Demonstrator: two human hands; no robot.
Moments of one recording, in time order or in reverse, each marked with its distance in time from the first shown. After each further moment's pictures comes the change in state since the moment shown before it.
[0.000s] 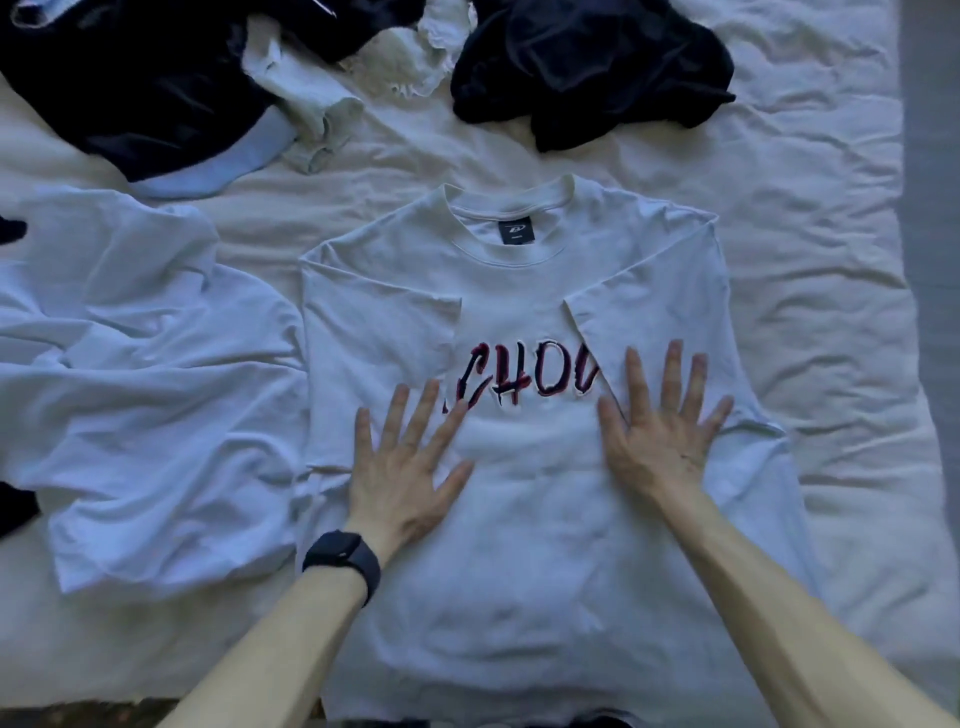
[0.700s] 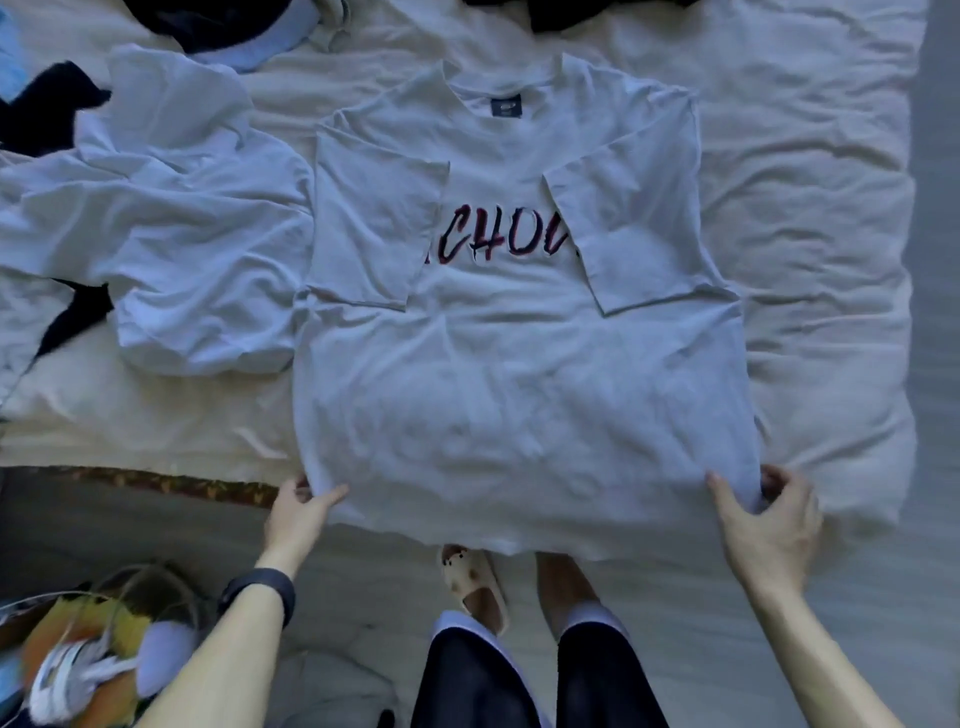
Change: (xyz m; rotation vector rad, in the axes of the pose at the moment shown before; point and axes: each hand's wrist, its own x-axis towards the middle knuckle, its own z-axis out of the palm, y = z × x) left_hand -0.241 0.037 0.058 -1.005 -0.079 -1.173; right_hand -0.206 0.198 -0.016 0.571 0.062 0.432
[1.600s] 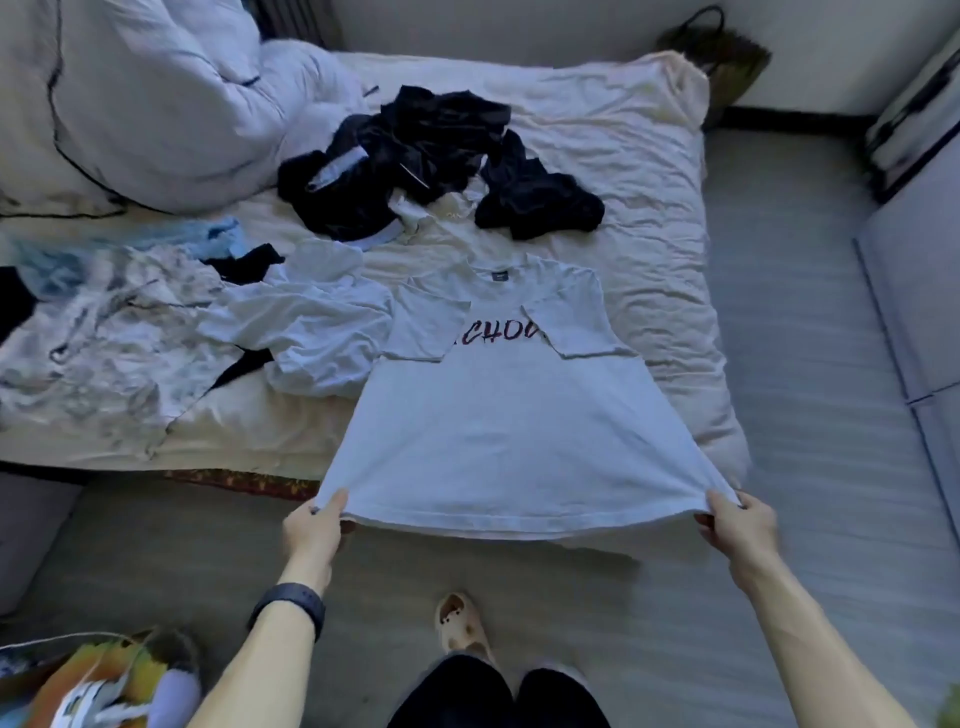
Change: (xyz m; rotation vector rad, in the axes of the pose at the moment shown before) left_hand -0.185 -0.074 -0.101 -0.550 0.089 0.113; right_hand -0.119 0.005 -0.185 0.562 -0.147 0.273
